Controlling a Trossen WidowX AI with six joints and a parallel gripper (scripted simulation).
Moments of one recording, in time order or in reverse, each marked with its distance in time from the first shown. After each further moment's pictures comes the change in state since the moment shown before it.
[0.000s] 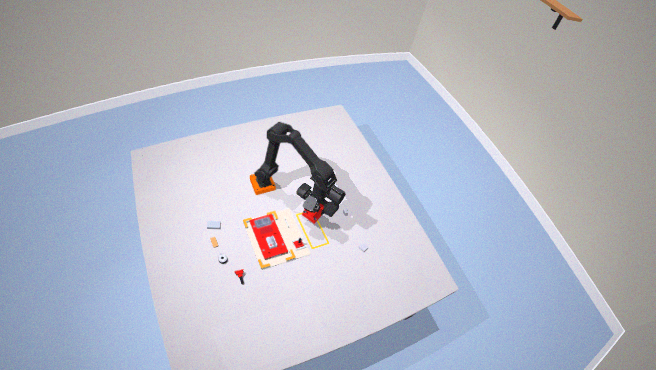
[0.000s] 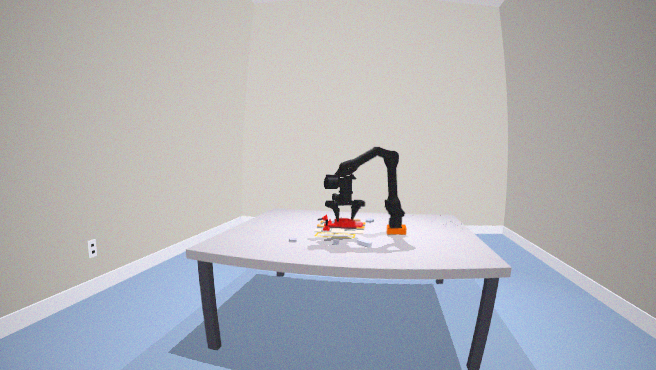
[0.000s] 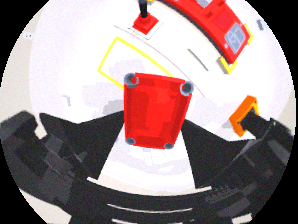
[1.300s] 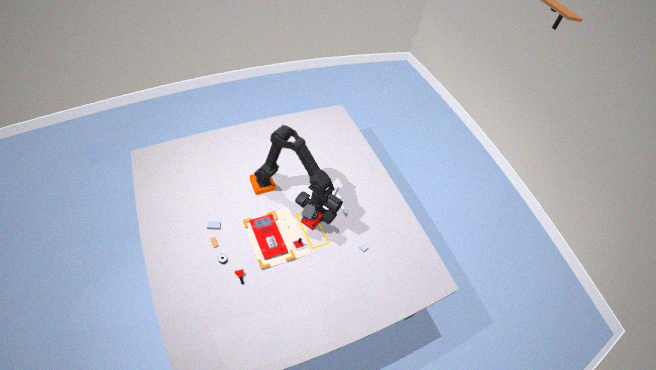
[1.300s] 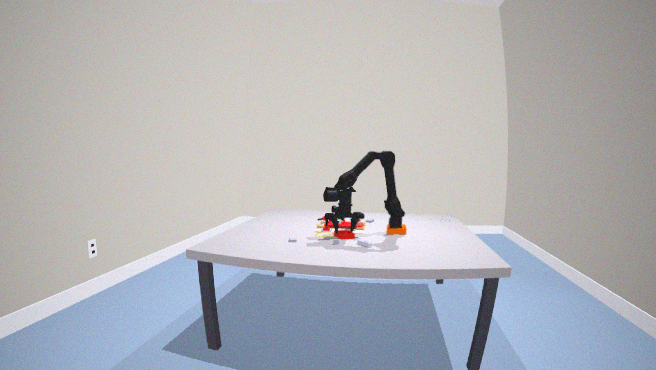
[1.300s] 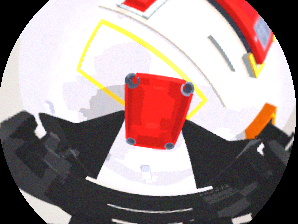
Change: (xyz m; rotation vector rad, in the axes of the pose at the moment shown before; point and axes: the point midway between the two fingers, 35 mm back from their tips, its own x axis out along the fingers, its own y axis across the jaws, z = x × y) arm 0.060 0.001 0.000 -0.005 0.000 0.006
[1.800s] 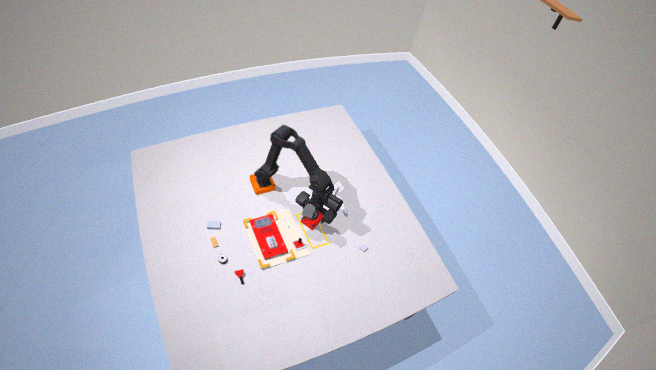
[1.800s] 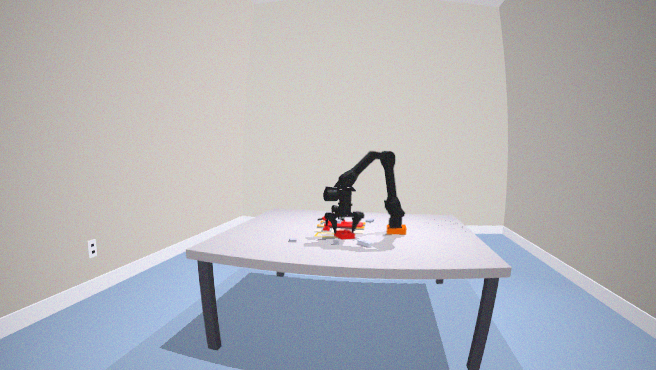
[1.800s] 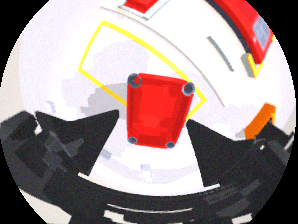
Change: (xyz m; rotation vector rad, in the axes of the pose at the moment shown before) arm -0.002 0.000 0.000 0.000 0.000 0.001
